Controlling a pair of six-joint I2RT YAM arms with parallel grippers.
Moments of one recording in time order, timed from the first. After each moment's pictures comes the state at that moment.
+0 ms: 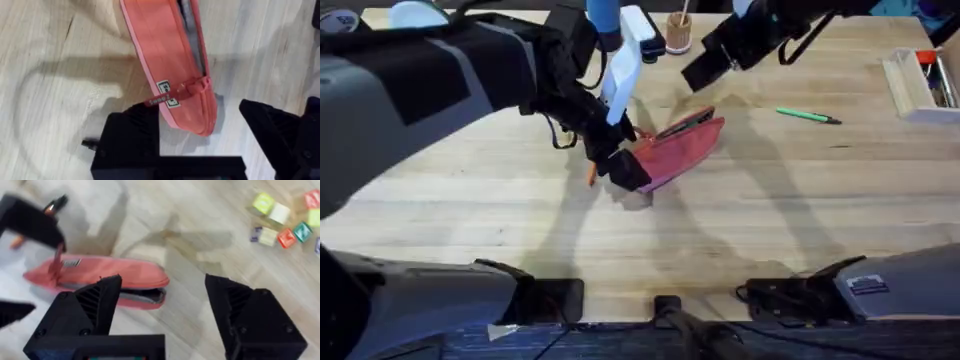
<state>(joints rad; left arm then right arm) -0.32 1.54 1.02 -0.85 0.64 0.84 0.36 1.64 1.54 -0.99 -0.09 -0.31</state>
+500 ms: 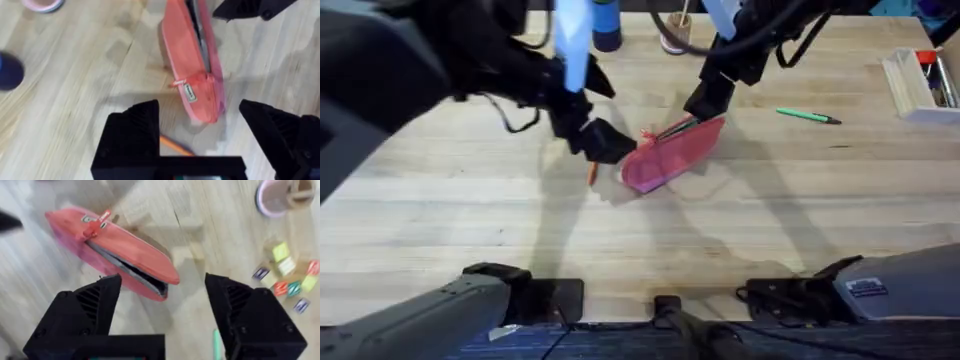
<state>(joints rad) -0.18 1.30 1.08 -0.89 0.64 0.84 0.43 1.64 1.59 -1.11 -0.14 -0.71</state>
